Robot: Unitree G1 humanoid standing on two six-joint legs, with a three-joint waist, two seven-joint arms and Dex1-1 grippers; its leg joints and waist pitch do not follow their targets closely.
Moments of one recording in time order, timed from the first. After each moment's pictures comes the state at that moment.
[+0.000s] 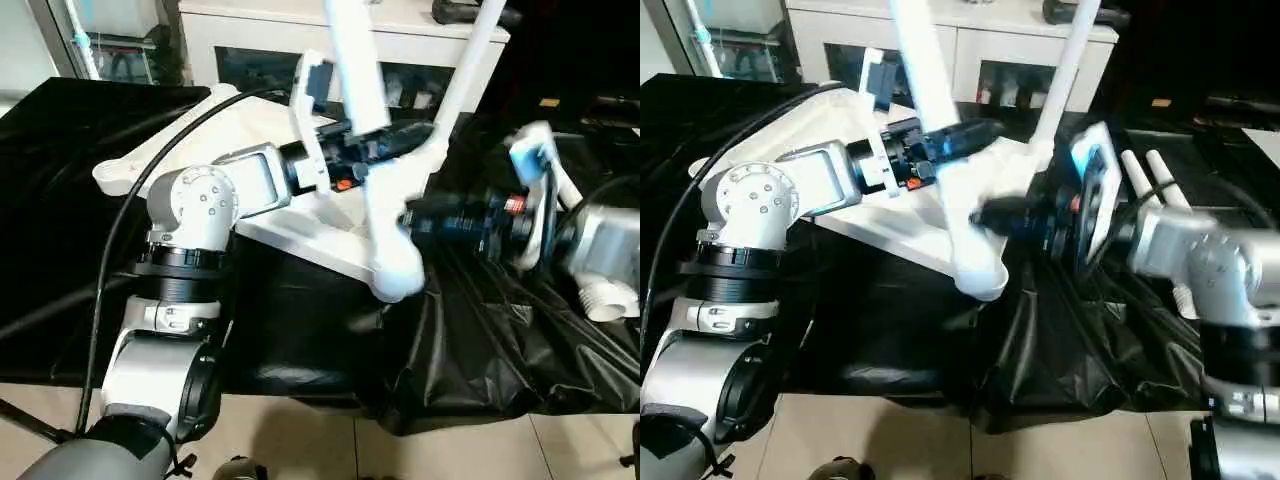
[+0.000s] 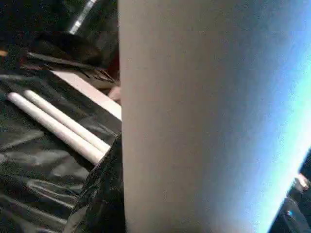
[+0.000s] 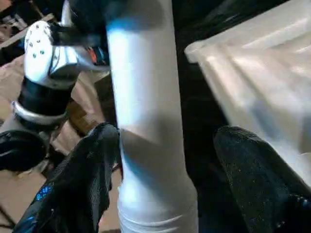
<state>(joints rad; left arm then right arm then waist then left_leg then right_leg) -0.95 0.11 0.10 0.26 -0.75 1.00 -0.72 -0.59 -0.61 -0.11 -0.02 0.84 1.11 0.97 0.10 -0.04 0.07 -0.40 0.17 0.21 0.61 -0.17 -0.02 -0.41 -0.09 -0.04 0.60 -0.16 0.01</state>
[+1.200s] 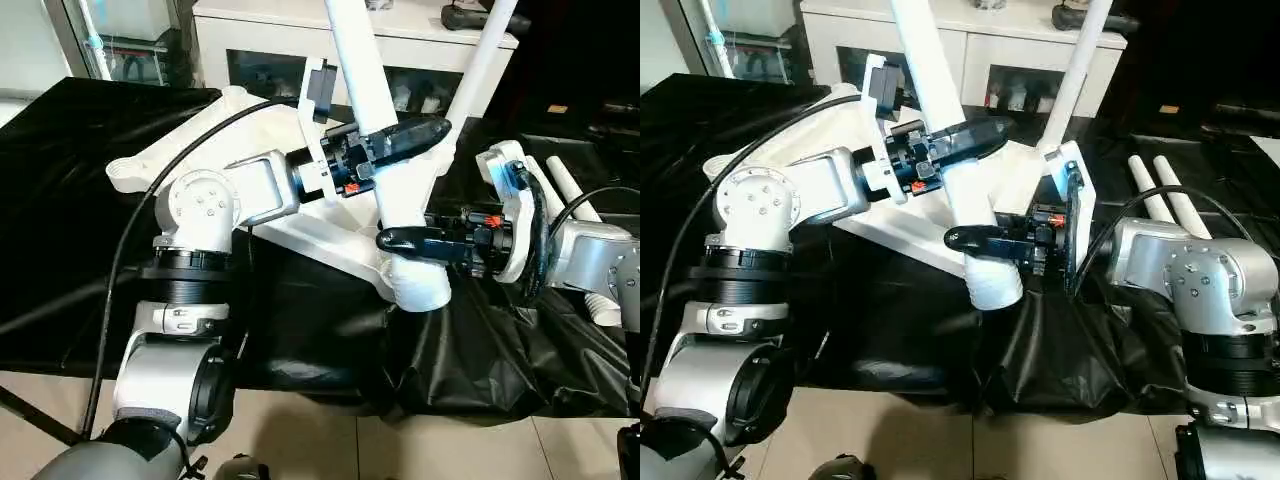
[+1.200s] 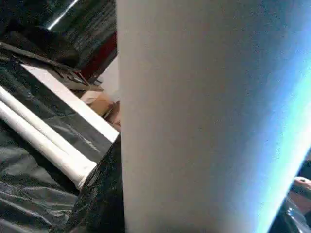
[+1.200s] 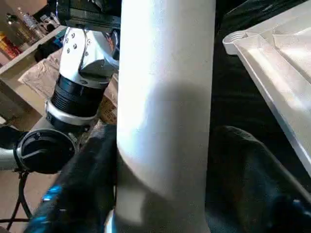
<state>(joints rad) -0.96 0.05 0.20 0.31 -0.86 1.09 -0.66 -0.58 -0.56 -0.09 -0.06 0.90 1.16 0.94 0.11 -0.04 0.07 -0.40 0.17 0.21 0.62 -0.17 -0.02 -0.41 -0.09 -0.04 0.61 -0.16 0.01</state>
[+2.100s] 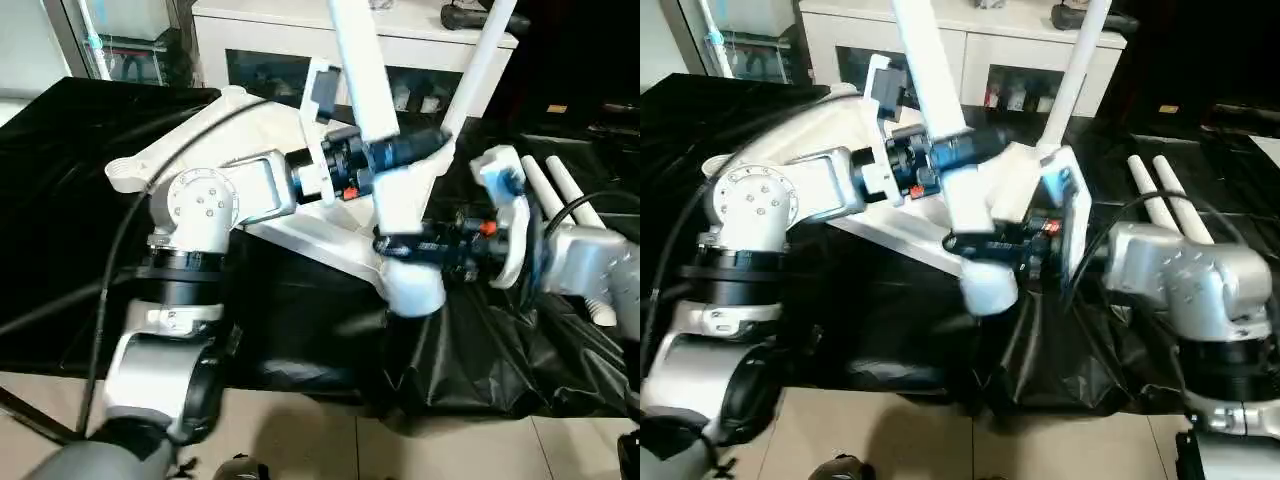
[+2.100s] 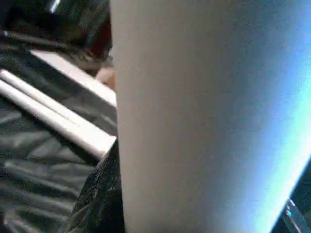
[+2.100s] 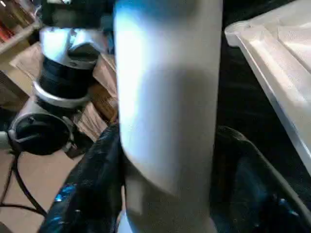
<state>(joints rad) -0.93 0.12 0.01 0.21 -0.78 1.06 -0.74 -0.56 -0.57 -0.02 -0.09 0.84 1.08 0.96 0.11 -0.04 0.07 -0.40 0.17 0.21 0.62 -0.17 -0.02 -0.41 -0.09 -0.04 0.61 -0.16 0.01</state>
